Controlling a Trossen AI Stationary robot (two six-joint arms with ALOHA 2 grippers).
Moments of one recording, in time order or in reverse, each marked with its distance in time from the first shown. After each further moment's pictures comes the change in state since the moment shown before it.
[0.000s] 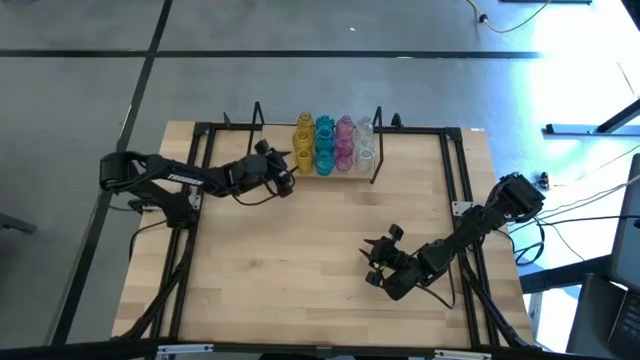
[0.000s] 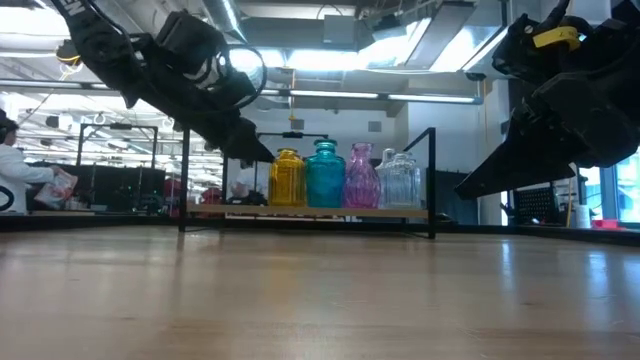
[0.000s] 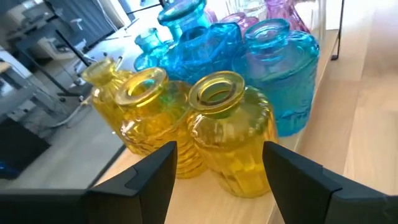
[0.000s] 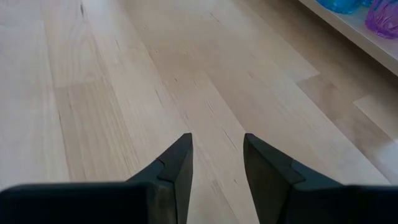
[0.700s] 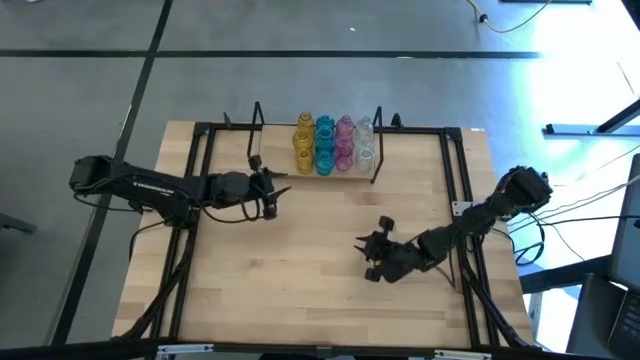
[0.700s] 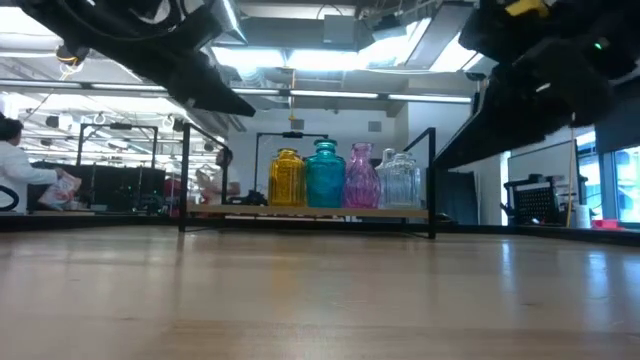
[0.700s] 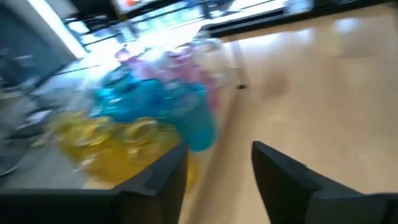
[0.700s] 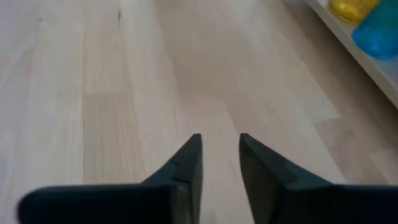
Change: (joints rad) left arm -0.268 -0.324 -0.001 -0.316 -0.055 -0.025; right arm -0.098 -0.099 0.010 0.059 -0.174 -0.329
